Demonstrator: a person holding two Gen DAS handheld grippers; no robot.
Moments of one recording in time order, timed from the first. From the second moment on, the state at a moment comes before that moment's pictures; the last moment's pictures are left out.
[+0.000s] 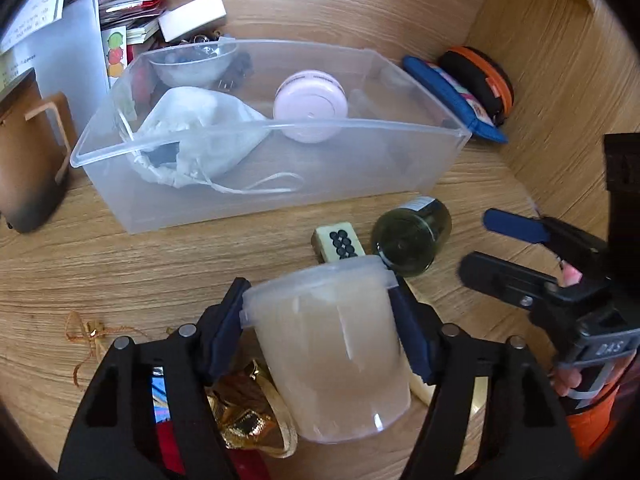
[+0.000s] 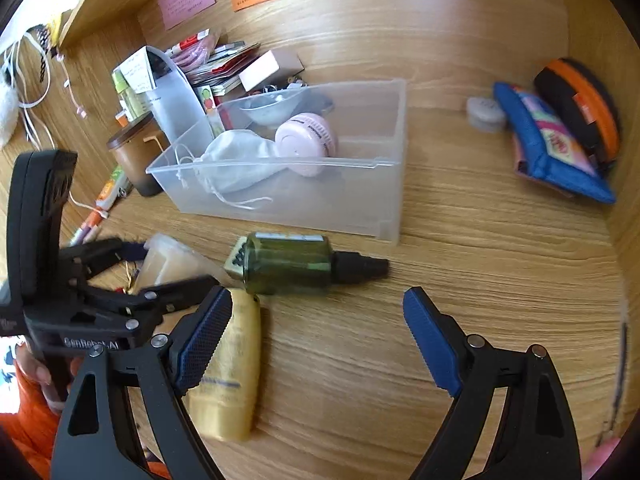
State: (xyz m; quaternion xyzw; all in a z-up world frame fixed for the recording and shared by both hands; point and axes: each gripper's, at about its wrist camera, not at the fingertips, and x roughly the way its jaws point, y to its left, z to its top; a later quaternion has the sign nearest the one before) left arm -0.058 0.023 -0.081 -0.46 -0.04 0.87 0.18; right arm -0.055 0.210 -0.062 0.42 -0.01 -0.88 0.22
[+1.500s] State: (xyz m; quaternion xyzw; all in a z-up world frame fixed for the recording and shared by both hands) left arm -0.041 -0.010 -0.011 -0.37 -0.02 0.92 0.13; right arm -0.043 0.184 -0.017 0.34 0.02 -0.92 0.20
